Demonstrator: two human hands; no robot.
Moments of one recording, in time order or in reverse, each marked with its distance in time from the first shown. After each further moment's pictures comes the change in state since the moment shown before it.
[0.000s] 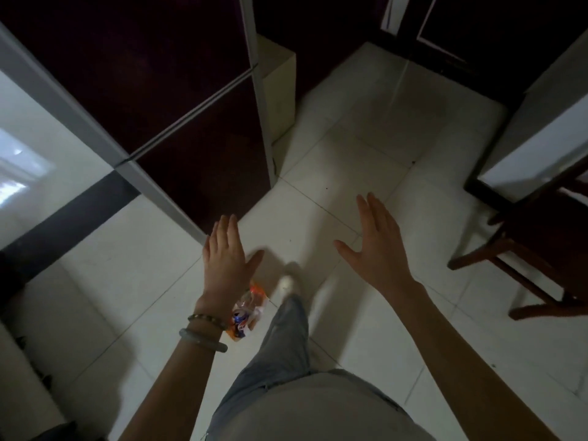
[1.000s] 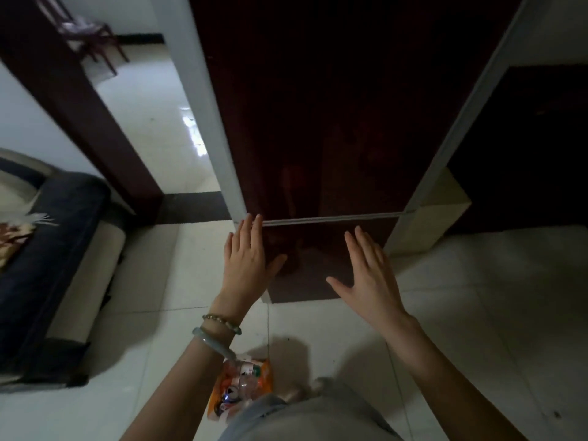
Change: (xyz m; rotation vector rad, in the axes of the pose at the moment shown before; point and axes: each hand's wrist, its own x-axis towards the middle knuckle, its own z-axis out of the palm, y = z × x) left_hand 0.203 -0.046 -0.094 0.099 0.449 -0.519; right_hand 0.337 -0.121 0.037 0.054 -0.173 -0.836
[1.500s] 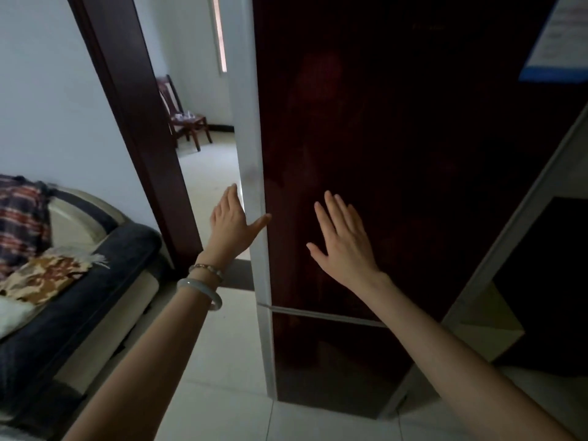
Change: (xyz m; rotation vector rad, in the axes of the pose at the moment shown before) left_hand 0.171 -0.039 -0.127 -0.134 0.320 -0.263; right_hand 0.208 -0.065 -0.079 -0.167 0.249 -0.484
